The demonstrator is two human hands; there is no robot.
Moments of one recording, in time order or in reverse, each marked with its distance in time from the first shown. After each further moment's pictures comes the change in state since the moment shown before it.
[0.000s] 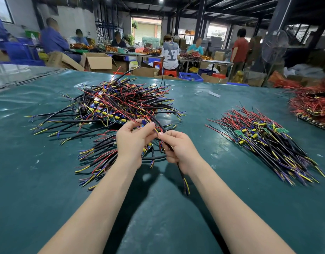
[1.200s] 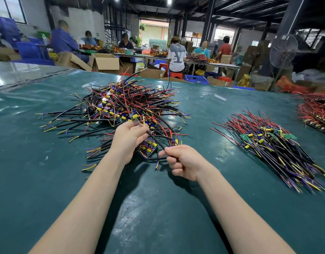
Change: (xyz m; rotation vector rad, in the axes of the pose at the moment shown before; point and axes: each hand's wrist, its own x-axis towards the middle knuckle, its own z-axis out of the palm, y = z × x) left_hand 0.021 0.007 -0.025 0.137 -0.115 -0.116; right_hand 0.000 0.012 -0.013 -0.017 -0.162 0.320
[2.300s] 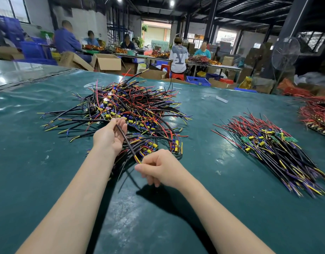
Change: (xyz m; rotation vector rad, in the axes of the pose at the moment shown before) left_hand 0.029 0.012 -0.031 -0.531 0.377 -0.113; right_hand -0.011 0.009 0.039 -0.727 -0.152 -0.518
